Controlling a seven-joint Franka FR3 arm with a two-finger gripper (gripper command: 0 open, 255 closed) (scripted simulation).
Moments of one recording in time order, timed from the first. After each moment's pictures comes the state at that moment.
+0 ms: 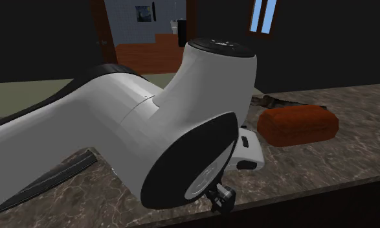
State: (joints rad) arm 0.02 -0.79 -0.05 -2.28 0.09 1.61 0.15
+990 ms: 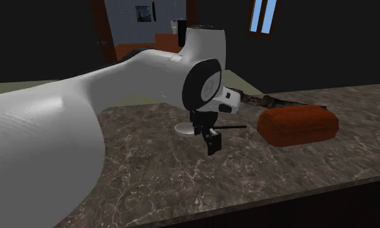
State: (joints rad) arm -0.02 -0.35 0.18 -1.94 0.10 1.74 0.59
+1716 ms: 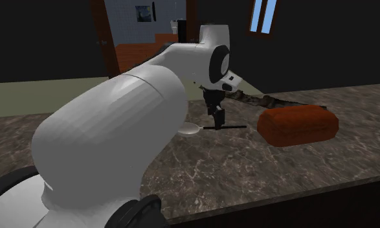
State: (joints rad) arm -0.01 0.11 0.28 -1.44 -0.06 1.68 0.96
